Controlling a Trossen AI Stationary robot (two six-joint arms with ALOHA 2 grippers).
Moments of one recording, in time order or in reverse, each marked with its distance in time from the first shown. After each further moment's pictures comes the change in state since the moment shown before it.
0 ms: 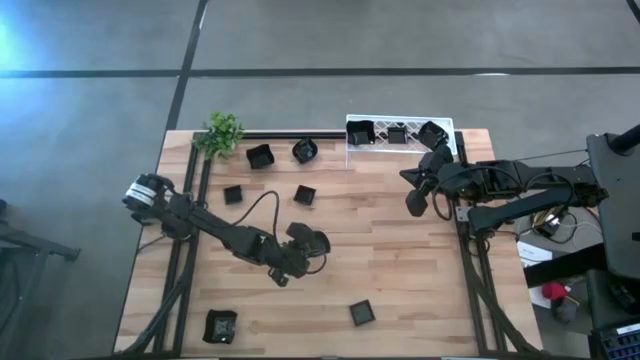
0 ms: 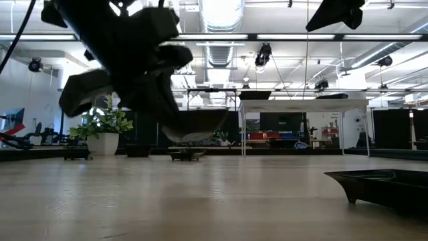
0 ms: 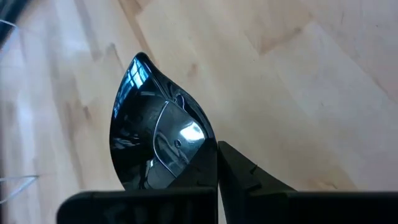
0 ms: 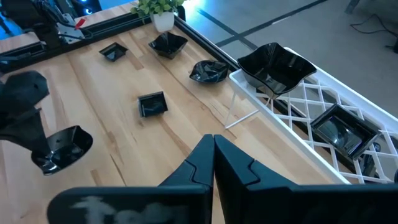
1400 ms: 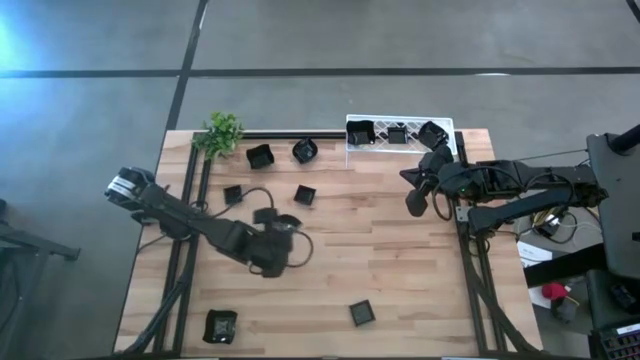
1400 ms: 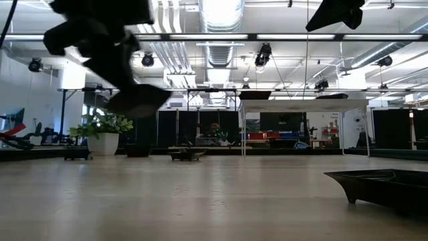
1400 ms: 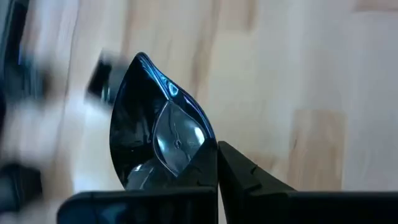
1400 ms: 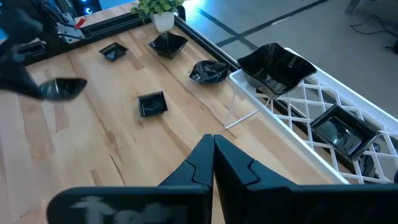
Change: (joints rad) left arm -0.047 -0.156 0.129 -0.586 -0.155 -0.716; right arm 0.000 0.000 0.000 0.000 0.000 -0.003
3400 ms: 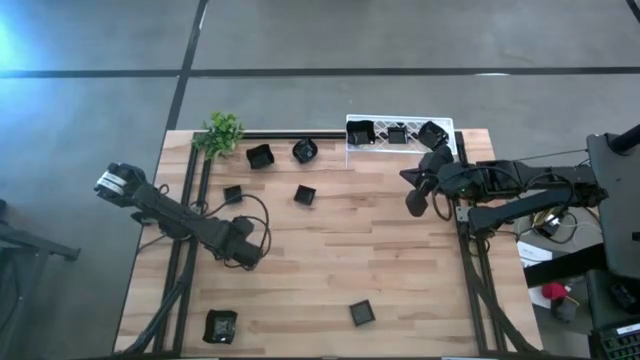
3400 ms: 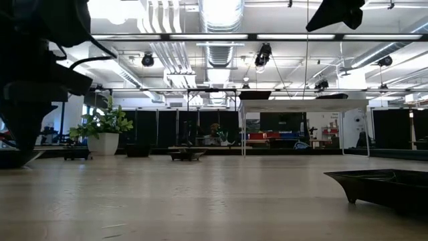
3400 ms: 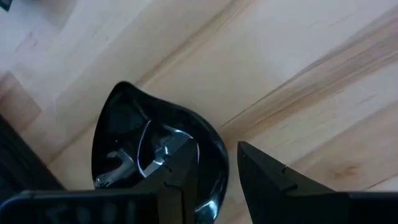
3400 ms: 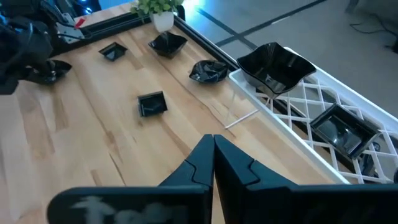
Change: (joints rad) left arm -0.007 -0.114 -0.316 -0.239 0.365 -1.002; right arm 0.000 0.000 0.001 -0.001 0.001 0.004
